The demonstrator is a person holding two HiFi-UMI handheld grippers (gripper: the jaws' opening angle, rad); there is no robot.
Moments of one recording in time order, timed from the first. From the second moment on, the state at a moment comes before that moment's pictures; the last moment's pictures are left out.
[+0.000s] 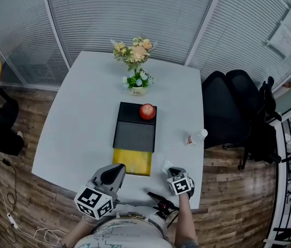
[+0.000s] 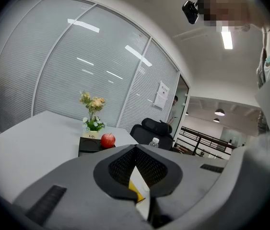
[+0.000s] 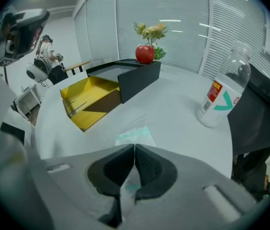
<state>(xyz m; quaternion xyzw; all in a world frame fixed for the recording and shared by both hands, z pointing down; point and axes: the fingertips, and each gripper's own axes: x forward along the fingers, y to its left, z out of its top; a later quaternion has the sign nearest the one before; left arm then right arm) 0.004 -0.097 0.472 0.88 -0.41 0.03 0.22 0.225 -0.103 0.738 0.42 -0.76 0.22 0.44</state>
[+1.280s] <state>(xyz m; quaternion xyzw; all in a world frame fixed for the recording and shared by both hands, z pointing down) 0.017 -0.089 0.472 0.91 -0.34 0.03 0.23 0.216 -0.106 0.612 0.43 -0.77 0.18 0.44</state>
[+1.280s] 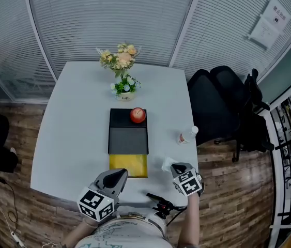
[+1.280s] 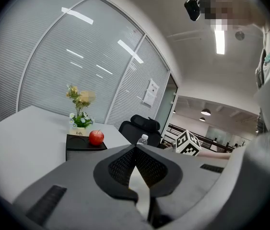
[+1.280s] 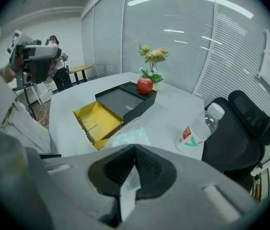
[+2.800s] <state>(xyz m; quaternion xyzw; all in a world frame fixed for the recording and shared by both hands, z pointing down) 0.009 -0.087 0.485 0.91 -0.33 0.04 0.26 0.203 -0.113 0.544 0.44 -0.77 0.14 0.44</state>
